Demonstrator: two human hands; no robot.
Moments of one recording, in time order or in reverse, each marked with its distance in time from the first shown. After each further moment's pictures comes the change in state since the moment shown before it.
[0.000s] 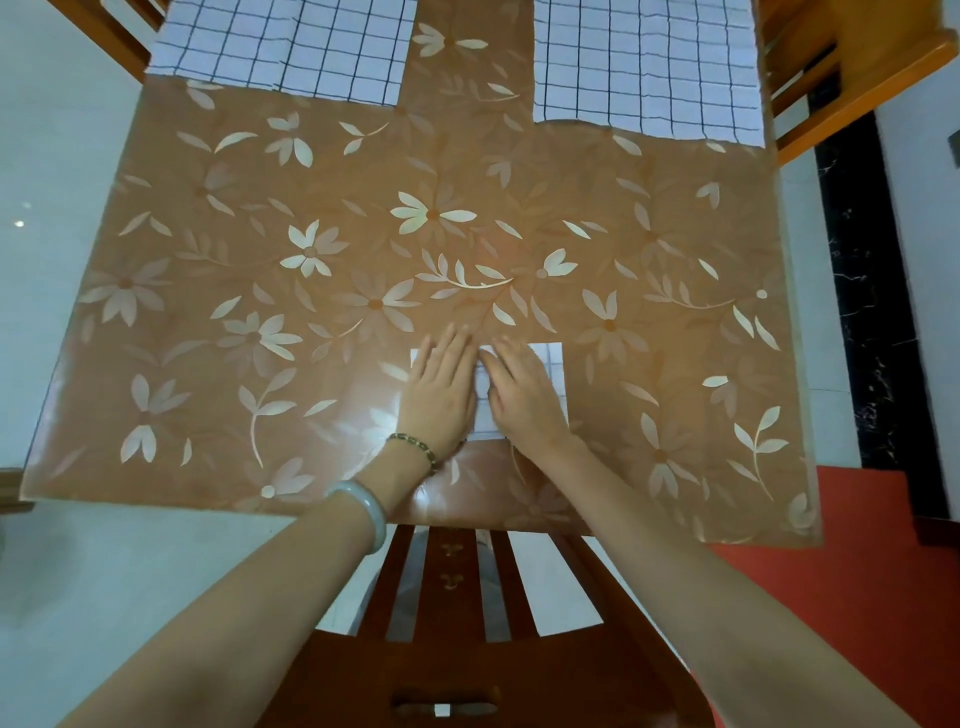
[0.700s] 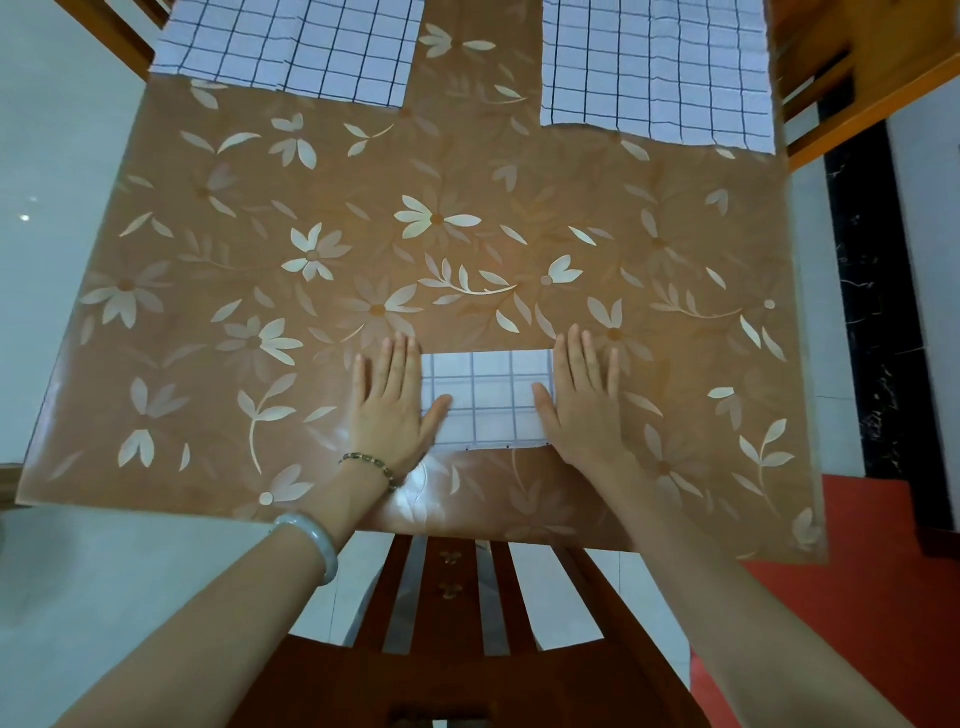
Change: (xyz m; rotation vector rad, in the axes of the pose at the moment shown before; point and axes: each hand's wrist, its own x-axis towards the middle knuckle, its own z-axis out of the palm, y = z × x) left_hand -0.026 -0.039 -0.005 0.159 -0.092 -0.232; right_hand -0.022 0.053 -0.021 -0.321 -0.076 0.179
